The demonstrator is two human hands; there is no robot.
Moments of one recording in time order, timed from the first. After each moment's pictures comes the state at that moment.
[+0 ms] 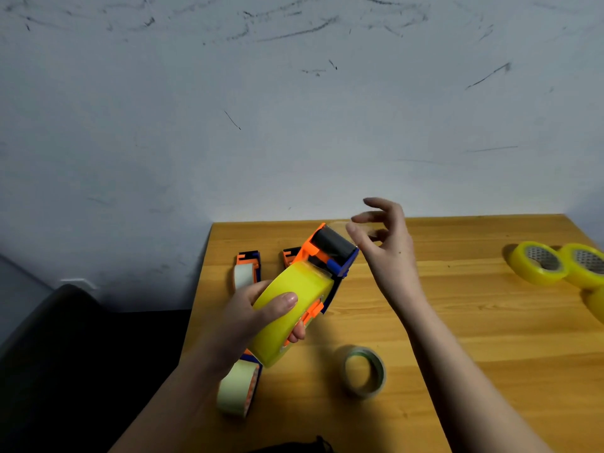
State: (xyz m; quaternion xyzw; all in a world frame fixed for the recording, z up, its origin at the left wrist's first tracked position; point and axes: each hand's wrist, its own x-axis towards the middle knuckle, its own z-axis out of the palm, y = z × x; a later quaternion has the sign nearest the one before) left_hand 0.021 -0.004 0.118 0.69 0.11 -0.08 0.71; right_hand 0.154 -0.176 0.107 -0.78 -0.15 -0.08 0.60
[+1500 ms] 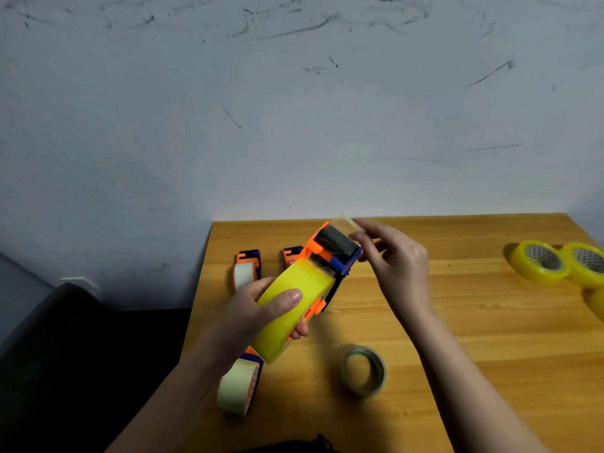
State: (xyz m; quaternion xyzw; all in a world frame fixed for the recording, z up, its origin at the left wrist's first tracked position) left_hand 0.026 -0.006 0.124 0.69 0.11 -0.08 0.71; right_hand 0.156 -0.189 0.088 -0.81 -0.26 -0.25 0.46
